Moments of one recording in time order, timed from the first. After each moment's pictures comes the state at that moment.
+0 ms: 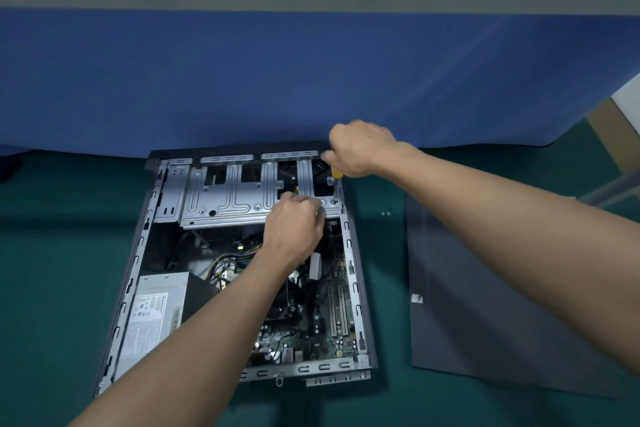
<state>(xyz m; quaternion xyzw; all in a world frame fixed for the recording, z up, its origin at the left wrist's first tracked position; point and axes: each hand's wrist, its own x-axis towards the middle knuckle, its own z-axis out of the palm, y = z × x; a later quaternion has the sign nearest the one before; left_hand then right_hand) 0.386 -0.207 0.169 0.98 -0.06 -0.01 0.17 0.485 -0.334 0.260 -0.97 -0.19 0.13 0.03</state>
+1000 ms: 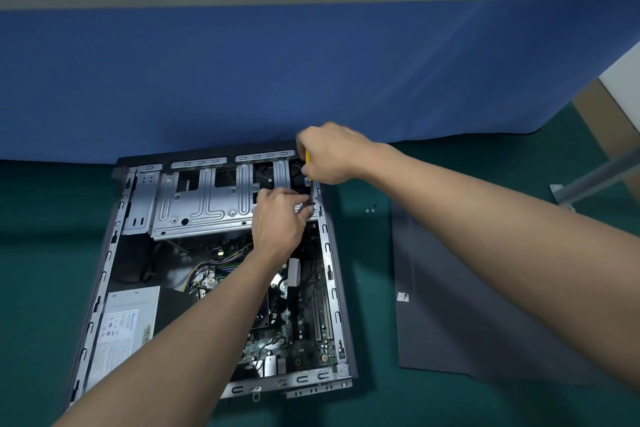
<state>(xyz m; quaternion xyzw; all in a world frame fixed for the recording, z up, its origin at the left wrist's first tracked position) 0.411 -0.226 0.148 0.97 0.06 -0.02 0.25 0.485 -0.342 0.260 -0.96 -0.22 0.17 0.07</state>
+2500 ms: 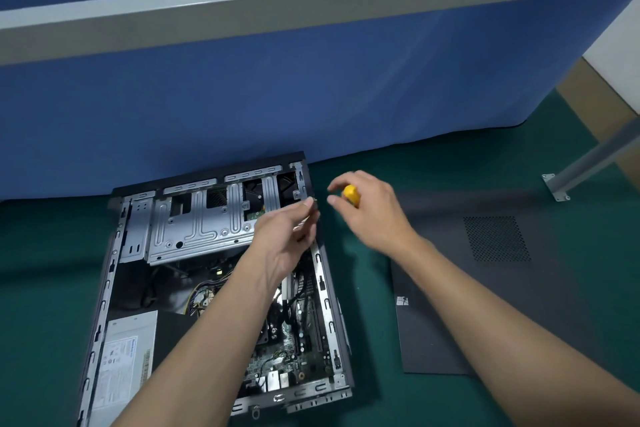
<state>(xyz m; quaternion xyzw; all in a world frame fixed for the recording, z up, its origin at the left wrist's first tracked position) 0.401 -0.258 0.207 0.47 0.33 -0.18 0.80 0.408 -0.410 0.207 -0.90 -0.08 -0.02 0.43</state>
